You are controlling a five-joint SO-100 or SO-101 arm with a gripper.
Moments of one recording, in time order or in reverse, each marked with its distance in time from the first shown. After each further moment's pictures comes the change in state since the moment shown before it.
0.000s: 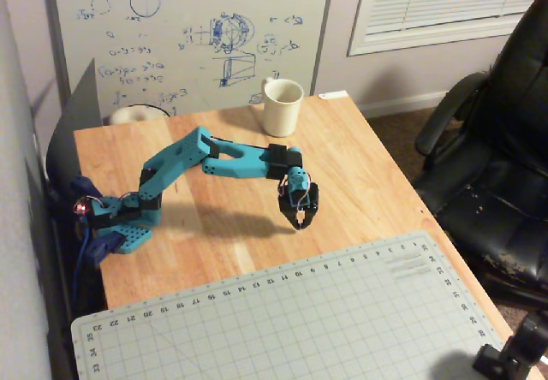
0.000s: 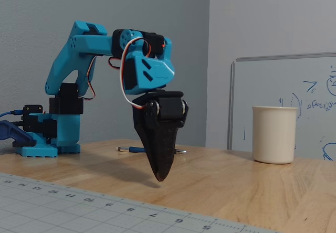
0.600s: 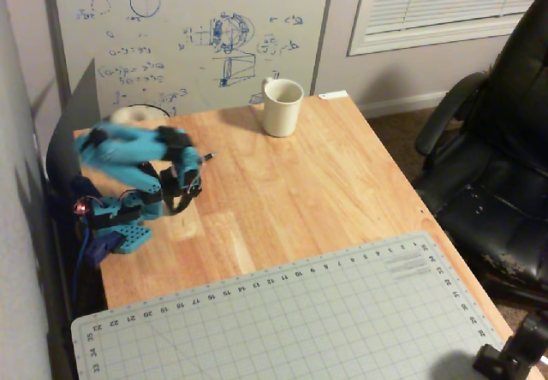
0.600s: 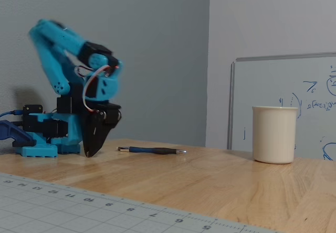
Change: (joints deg) arm -24.3 98.0 111.1 -2.0 0.1
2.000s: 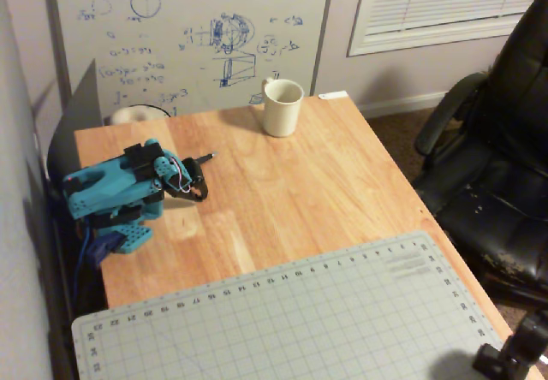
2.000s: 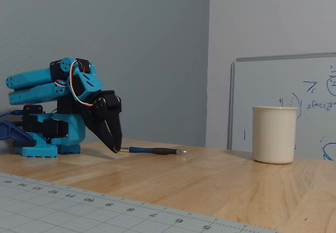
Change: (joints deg) arm -1.5 42.7 12.5 0.4 -0.1
